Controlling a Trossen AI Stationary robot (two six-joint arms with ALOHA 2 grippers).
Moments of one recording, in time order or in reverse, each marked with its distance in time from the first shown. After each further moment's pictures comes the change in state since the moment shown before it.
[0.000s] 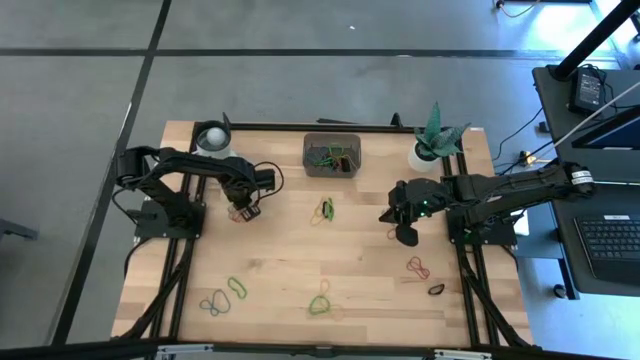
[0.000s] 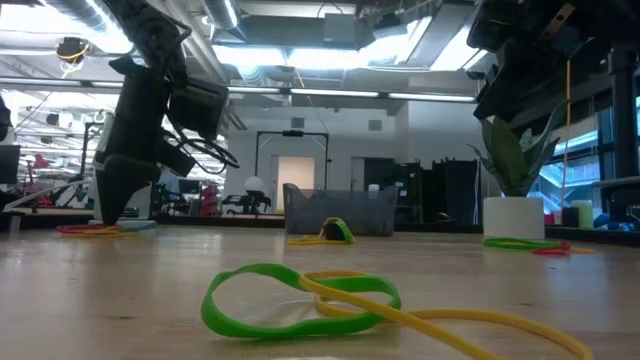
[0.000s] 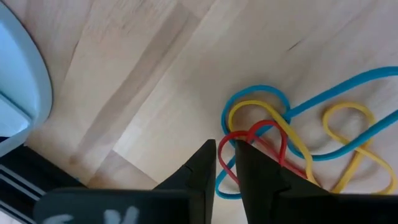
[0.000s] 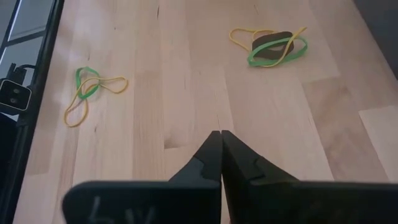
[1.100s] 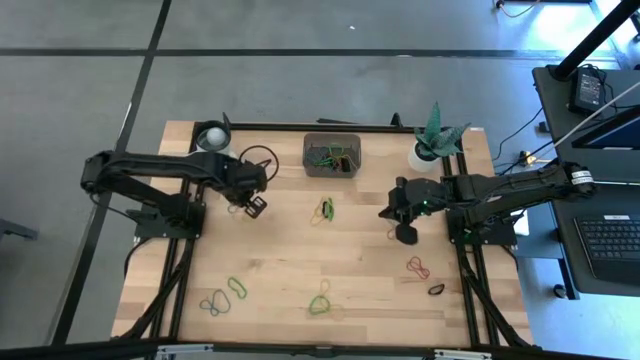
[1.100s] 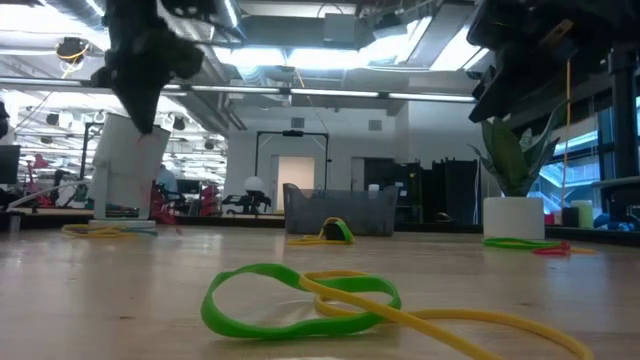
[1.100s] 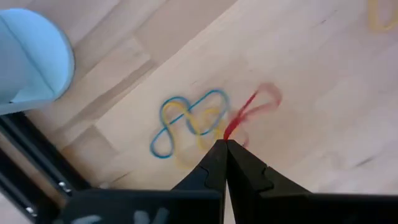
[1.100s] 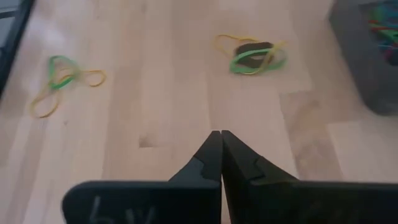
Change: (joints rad) left arm -0.218 -0.298 0.269 -0.219 -0.013 -0.408; right arm 0.000 0.000 0.000 -0.005 0.070 -0.114
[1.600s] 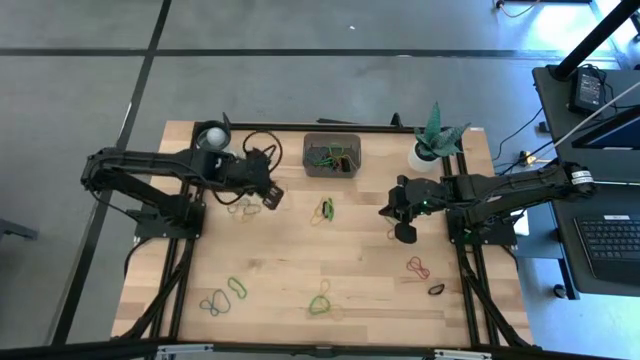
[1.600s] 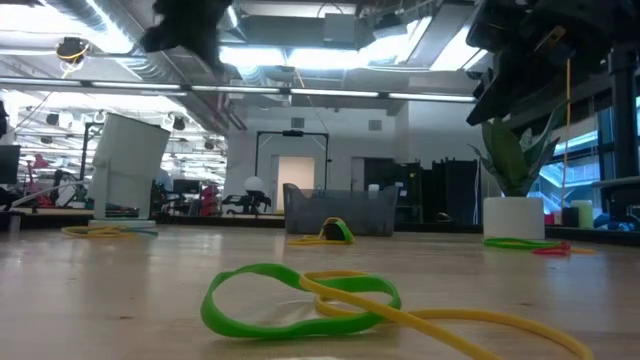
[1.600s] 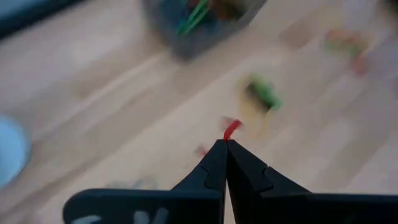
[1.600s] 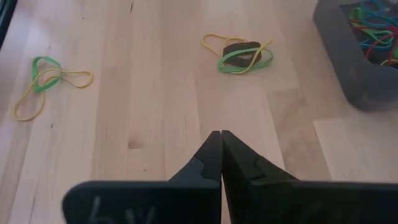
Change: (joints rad) left arm -0.105 0.003 0.195 0.204 -0.209 -0.056; right arm 0.000 0.001 0.000 -0.007 0.044 0.003
